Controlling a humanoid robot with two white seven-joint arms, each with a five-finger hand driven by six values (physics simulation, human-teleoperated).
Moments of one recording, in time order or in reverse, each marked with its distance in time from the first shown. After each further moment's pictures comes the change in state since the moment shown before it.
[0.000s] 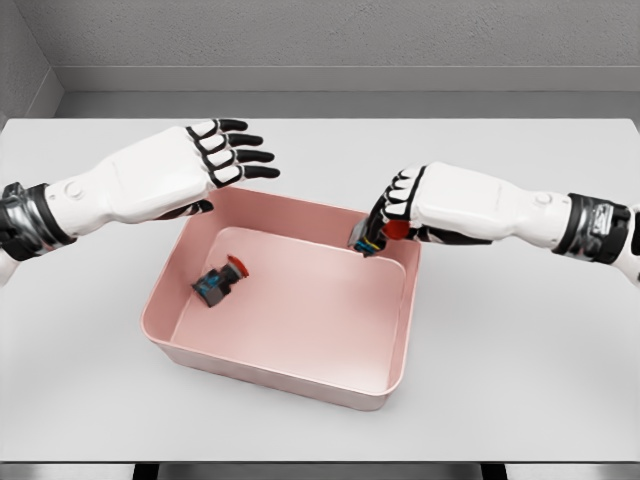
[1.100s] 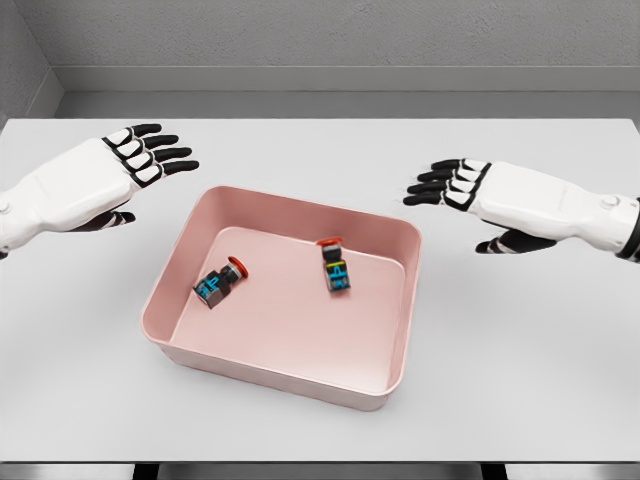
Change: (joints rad) left arm 0.209 0.080 0.217 0.065 -0.027 0.000 0.000; right arm 0.097 -0.166 -0.099 0.010 -0.037 0.000 -0.031
